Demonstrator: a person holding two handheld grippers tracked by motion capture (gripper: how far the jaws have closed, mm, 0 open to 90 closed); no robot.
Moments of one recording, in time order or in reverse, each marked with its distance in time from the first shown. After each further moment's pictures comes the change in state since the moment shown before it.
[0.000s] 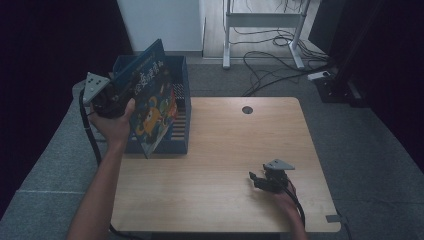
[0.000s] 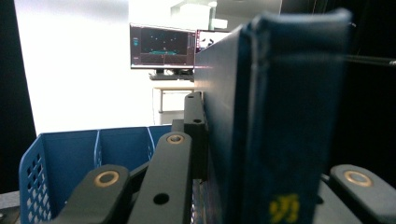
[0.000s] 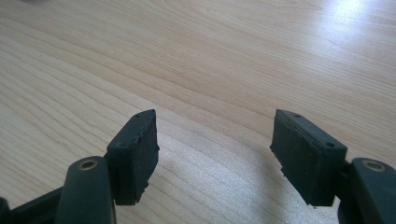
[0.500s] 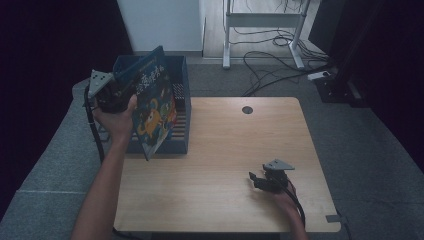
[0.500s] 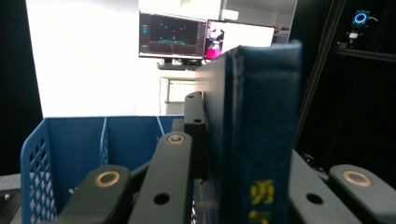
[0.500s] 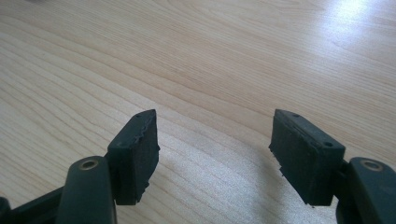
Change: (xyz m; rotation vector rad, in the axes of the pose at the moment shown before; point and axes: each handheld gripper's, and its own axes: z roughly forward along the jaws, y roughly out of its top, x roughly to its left) left arm 0.016 -0.010 0.017 0.043 0.024 -0.052; right arm 0.000 0.000 0.000 -0.001 0.005 -0.007
